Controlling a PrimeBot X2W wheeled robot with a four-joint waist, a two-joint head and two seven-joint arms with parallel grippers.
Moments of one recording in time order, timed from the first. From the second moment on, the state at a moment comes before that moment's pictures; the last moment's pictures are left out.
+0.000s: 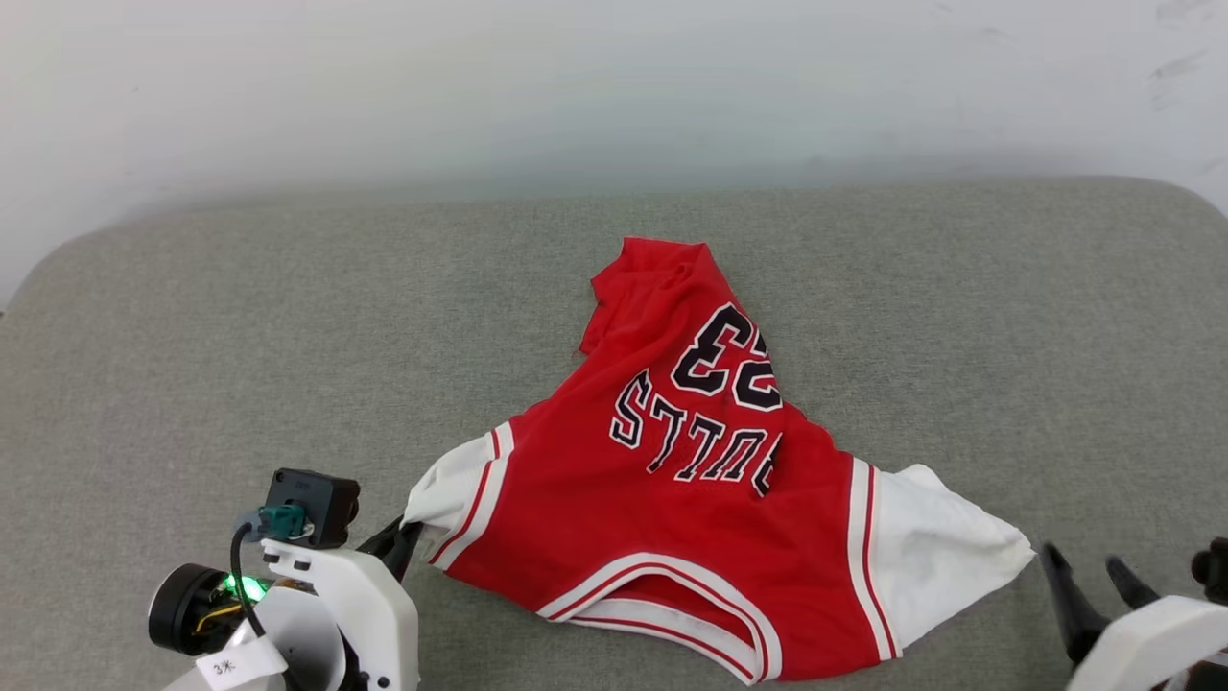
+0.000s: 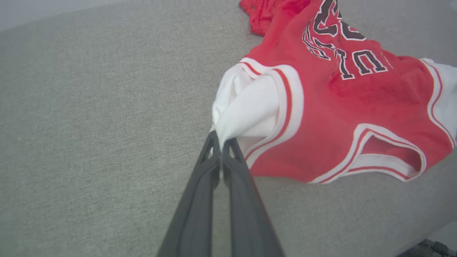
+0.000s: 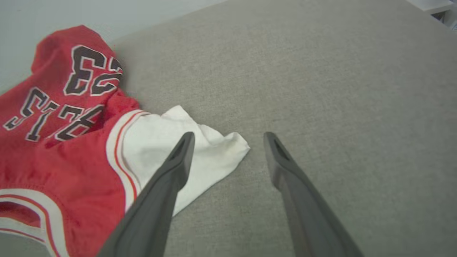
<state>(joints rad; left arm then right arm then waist) -0.28 0.75 -0.78 -0.10 -0.86 0.37 0.21 0.06 -0.06 -0.23 0.04 0.33 0.13 0.27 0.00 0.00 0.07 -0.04</state>
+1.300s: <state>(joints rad) -0.33 0.74 -0.73 -0.14 -0.86 0.37 0.15 -0.20 -0.30 -0.03 0.23 0.42 0.13 0.64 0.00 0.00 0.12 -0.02</state>
